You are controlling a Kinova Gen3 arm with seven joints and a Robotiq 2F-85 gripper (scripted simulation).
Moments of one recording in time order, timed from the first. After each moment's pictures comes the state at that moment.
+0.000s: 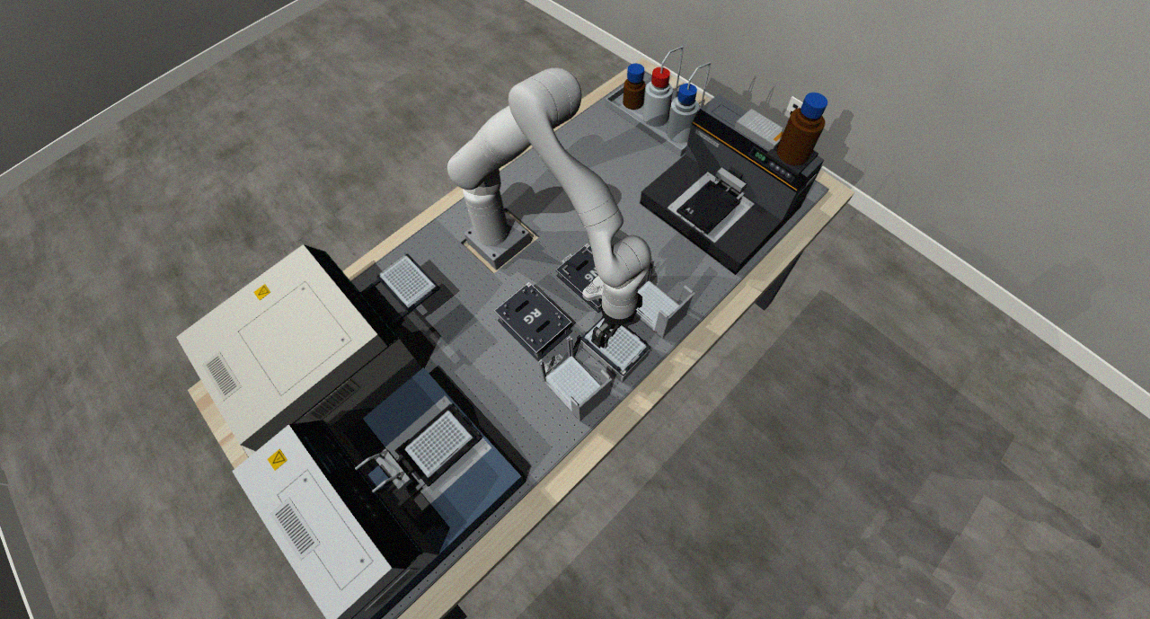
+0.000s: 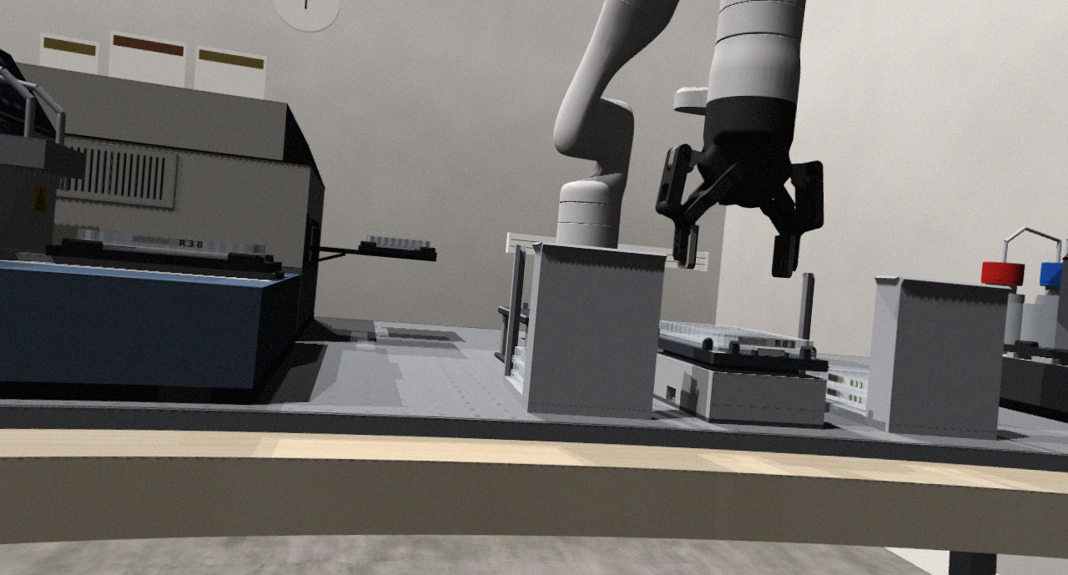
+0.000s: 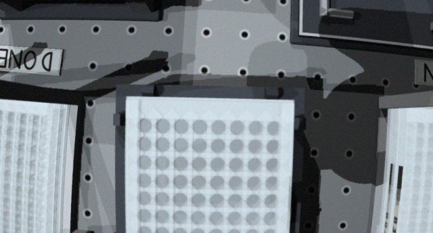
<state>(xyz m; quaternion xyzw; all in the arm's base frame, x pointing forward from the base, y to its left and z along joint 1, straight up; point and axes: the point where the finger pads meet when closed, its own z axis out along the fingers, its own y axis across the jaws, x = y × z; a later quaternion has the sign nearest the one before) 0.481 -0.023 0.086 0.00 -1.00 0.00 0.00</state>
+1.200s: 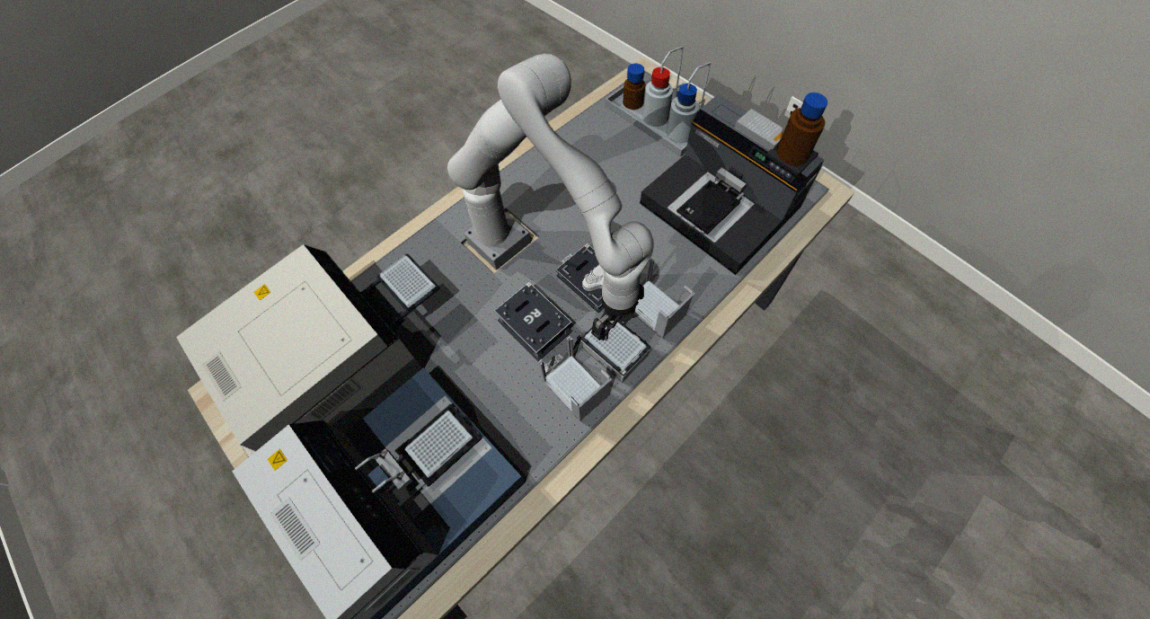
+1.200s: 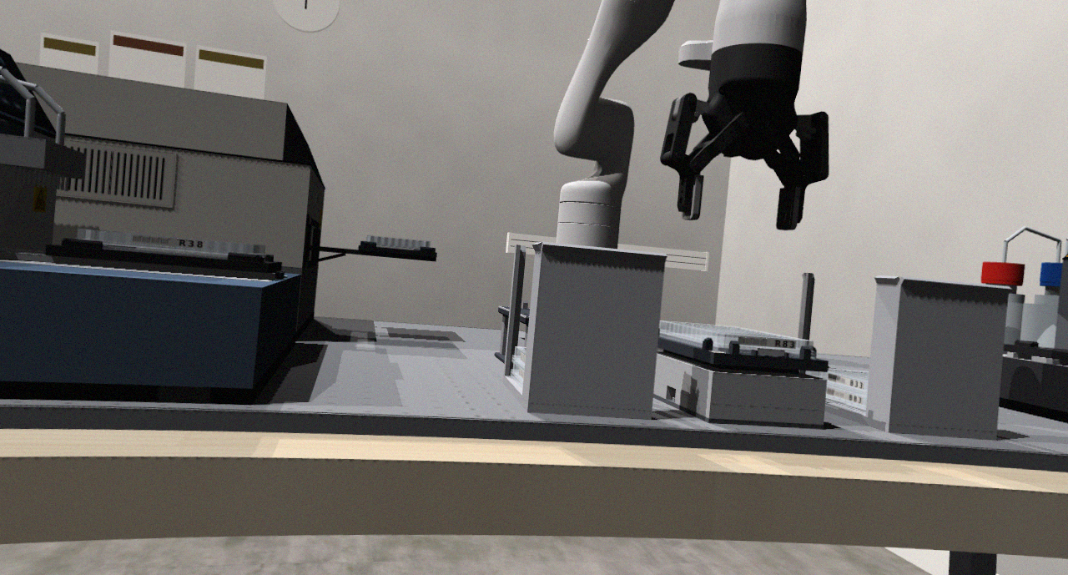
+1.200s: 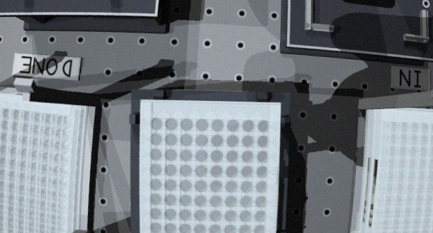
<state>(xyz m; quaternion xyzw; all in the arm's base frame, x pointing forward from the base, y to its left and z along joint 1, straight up) 0.481 -0.023 0.129 0.00 -1.00 0.00 0.00</state>
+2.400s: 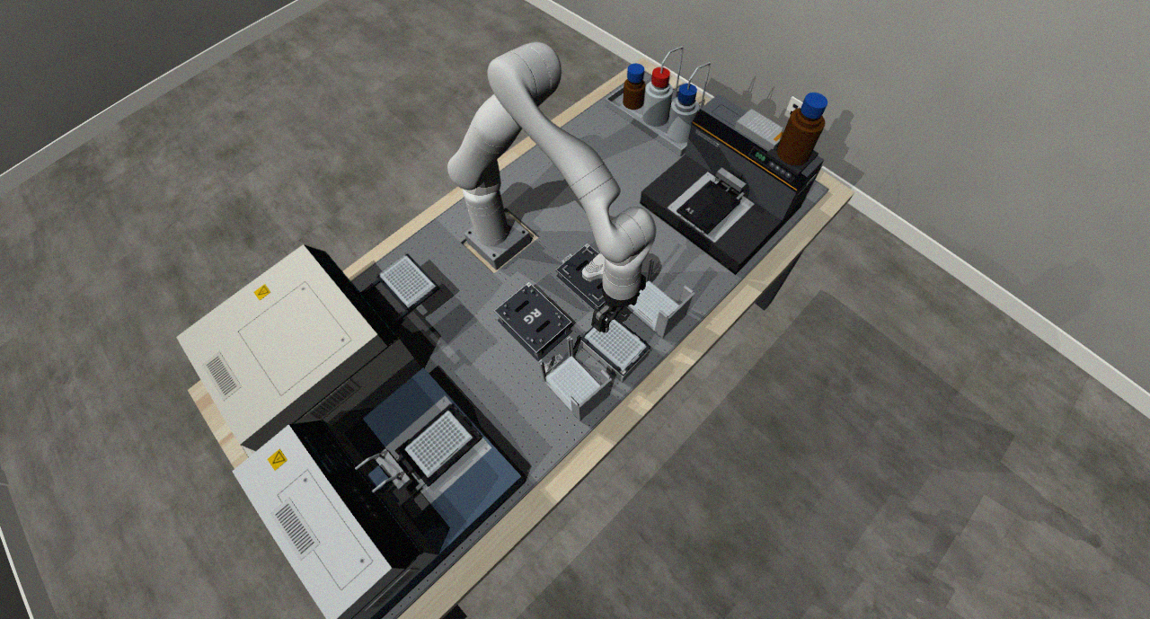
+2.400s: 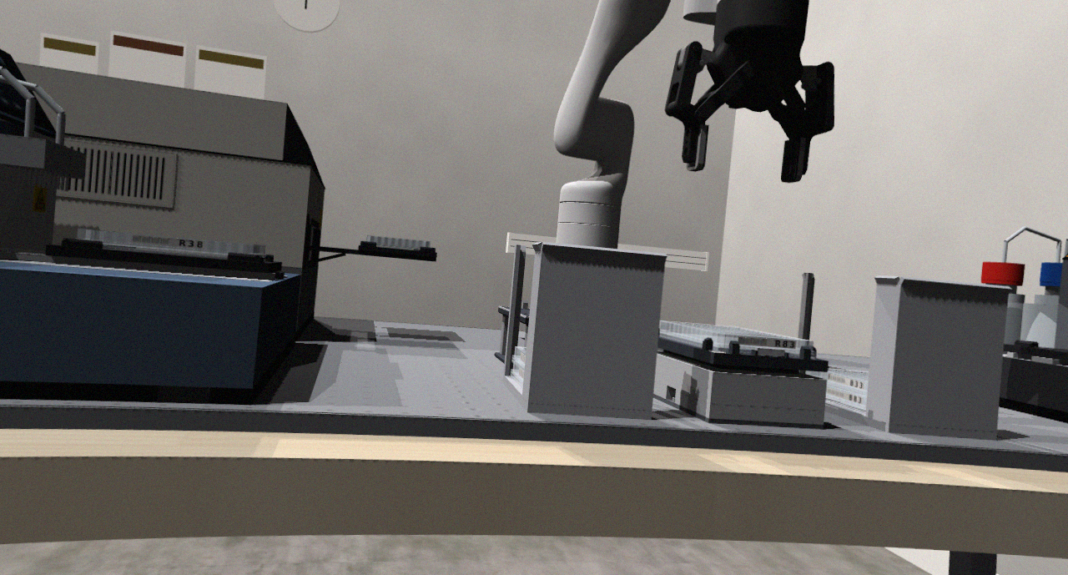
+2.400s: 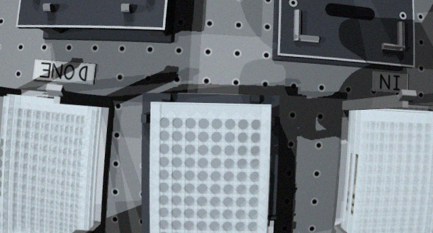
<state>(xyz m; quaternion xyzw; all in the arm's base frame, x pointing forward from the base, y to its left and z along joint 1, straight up) 0.481 -0.023 0.172 0.00 -1.00 0.00 0.00</state>
